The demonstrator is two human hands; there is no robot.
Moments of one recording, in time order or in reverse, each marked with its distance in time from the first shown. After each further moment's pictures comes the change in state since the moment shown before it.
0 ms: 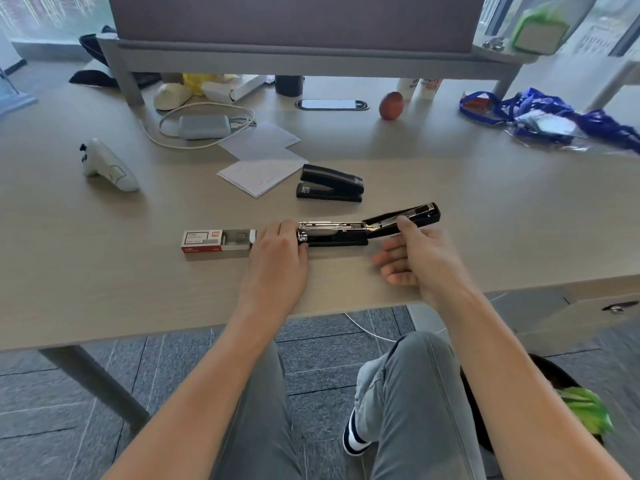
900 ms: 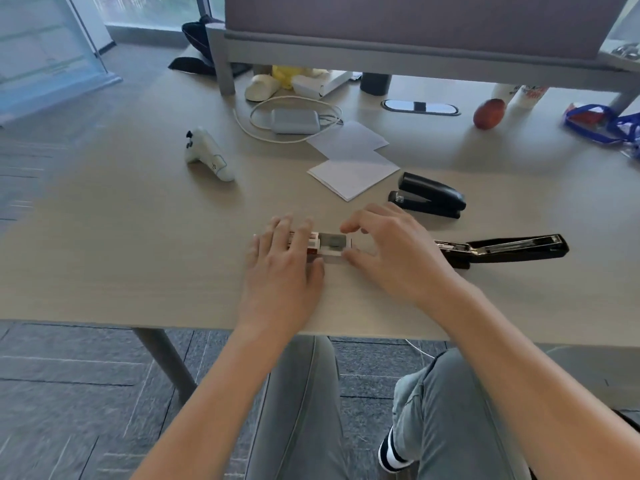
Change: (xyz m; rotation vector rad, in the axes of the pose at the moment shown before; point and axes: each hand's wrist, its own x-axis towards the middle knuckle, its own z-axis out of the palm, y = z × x) left_hand -0.018 -0.096 -0.068 0.203 -0.050 -0.112; right_hand -0.012 -0.022 0.146 -1.045 -0.282 -0.993
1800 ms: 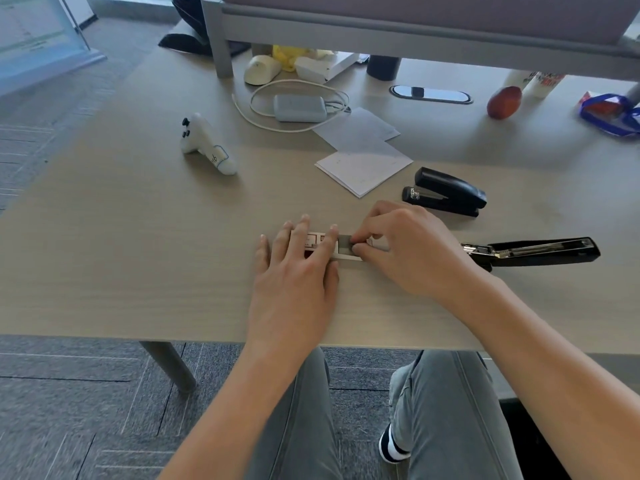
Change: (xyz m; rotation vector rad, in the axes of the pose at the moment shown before) left_hand -0.003 -0.003 0.002 0.089 -0.033 0.048; right_hand 0.020 0.001 0.002 -0.039 -0.100 0.009
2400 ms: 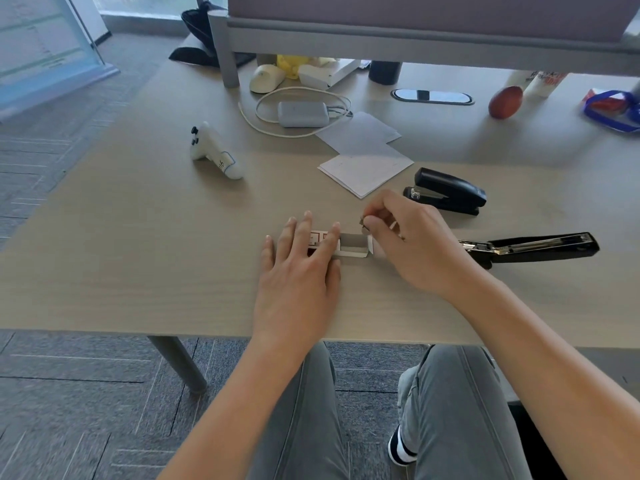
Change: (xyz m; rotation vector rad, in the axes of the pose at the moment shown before) left_hand -0.002 0.000 0.000 -0.019 0.005 0.011; right_hand -0.005 0.002 0.002 0.315 0.130 0.066
